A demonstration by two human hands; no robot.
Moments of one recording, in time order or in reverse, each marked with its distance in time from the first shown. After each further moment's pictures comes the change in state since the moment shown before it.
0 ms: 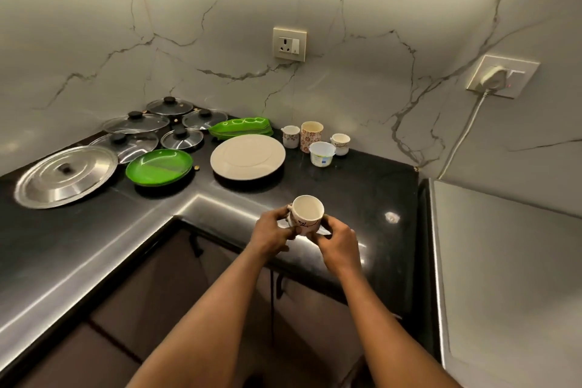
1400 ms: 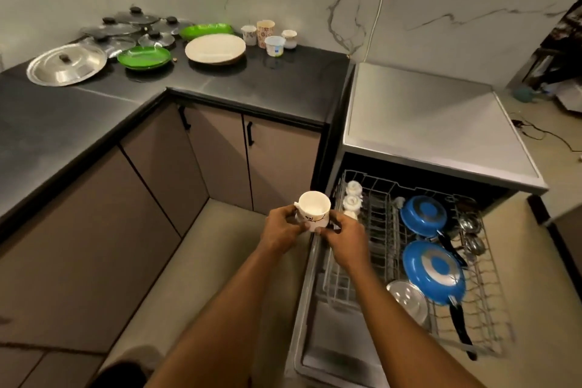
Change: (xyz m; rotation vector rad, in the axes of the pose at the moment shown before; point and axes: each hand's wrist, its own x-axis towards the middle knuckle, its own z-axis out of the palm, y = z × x) left_hand -0.466 -0.107 0.139 -0.053 -0.155 -0.086; right_hand -0.495 0.062 -0.141 -0.033 0.004 0.249
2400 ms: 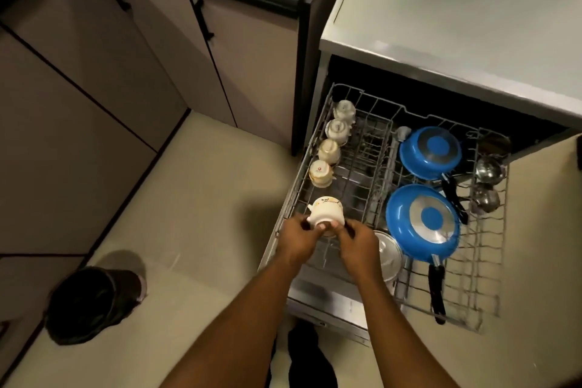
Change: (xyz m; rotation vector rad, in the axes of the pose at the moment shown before) left_hand 0.019 -0.118 0.225 -0.144 0.051 -0.498; right_hand 0.013 0.220 -0.043 0.035 -0.166 0.374
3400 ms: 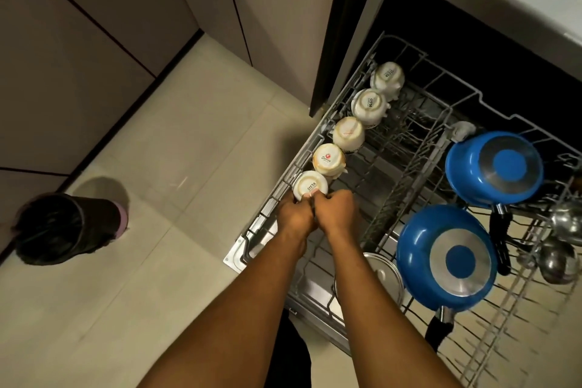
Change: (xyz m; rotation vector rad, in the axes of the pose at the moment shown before) left_hand 0.122 -0.001 0.065 -0.570 0.328 -0.358; right_hand 0.149 0.008 0.061 -0.384 -0.191 0.175
